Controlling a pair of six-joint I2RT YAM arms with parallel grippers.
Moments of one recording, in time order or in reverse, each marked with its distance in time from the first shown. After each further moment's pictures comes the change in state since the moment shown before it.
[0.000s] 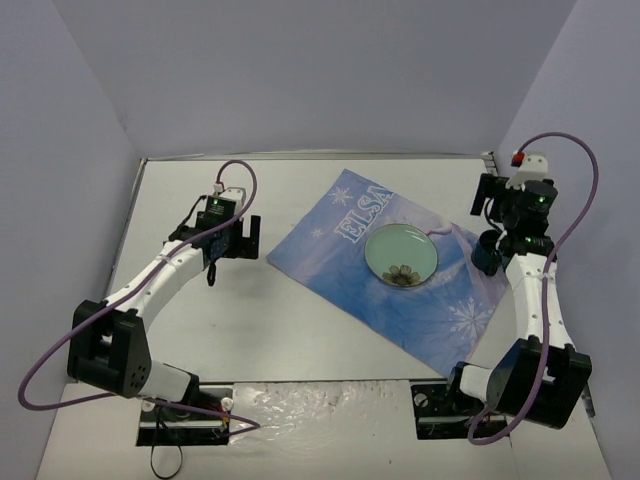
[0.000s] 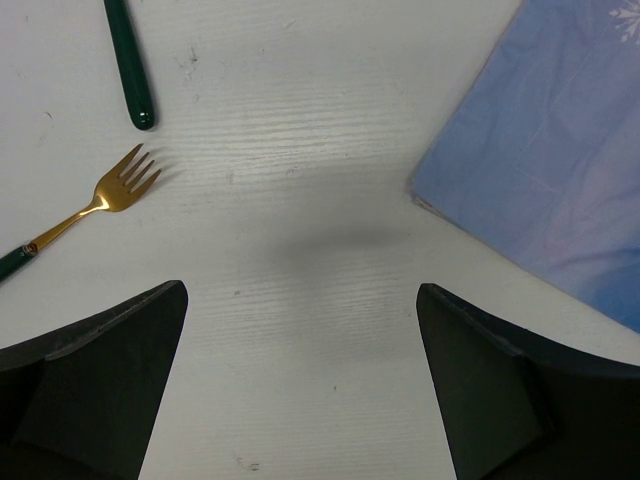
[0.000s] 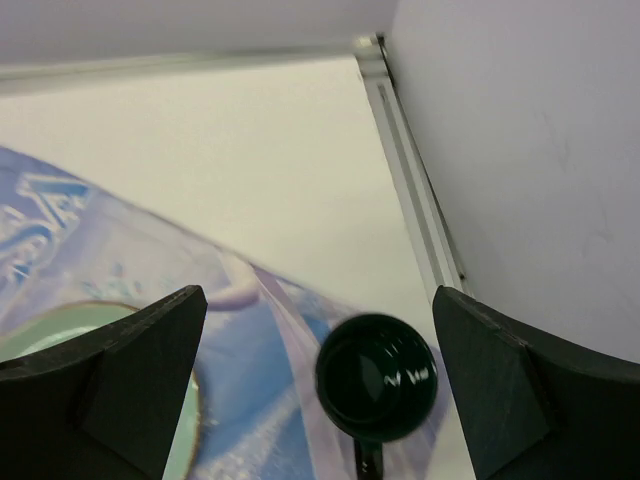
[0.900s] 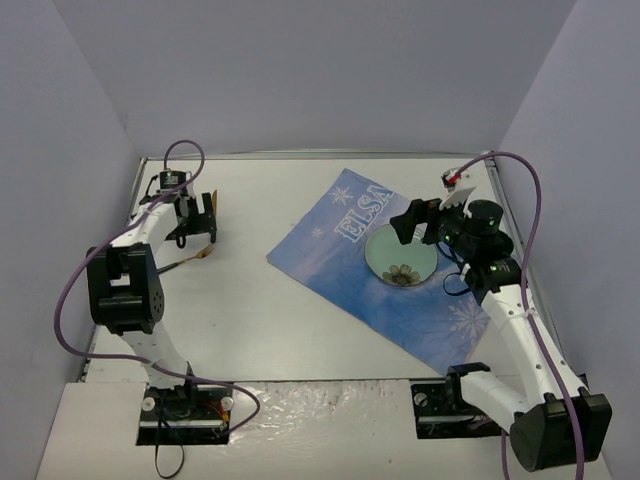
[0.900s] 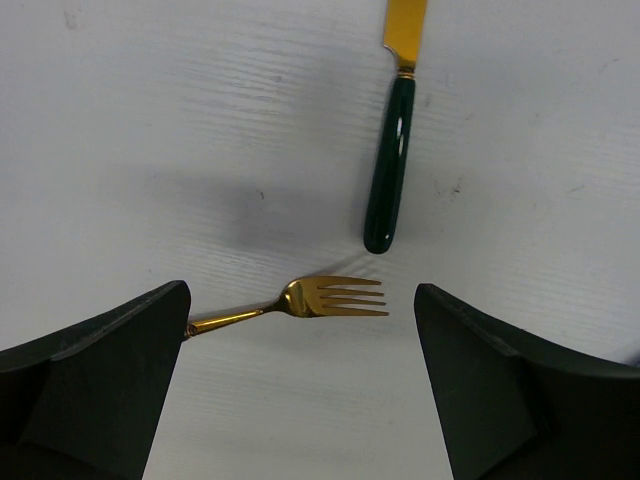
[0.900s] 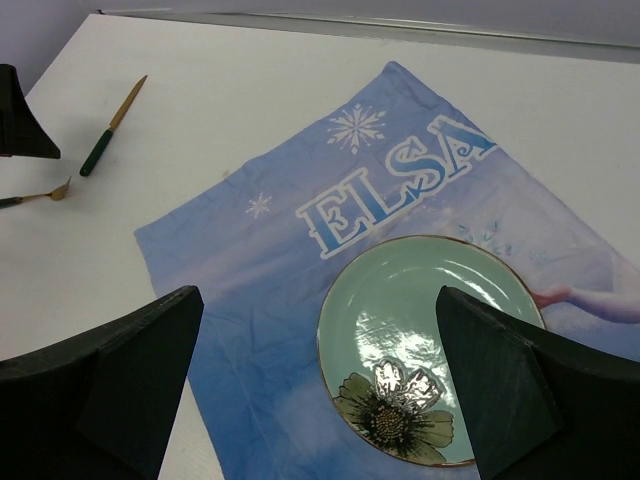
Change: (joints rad) left arm 0.357 0.369 0.276 -0.037 0.058 0.029; right arm 0.409 -0.209 -0.134 -0.047 -0.265 0.229
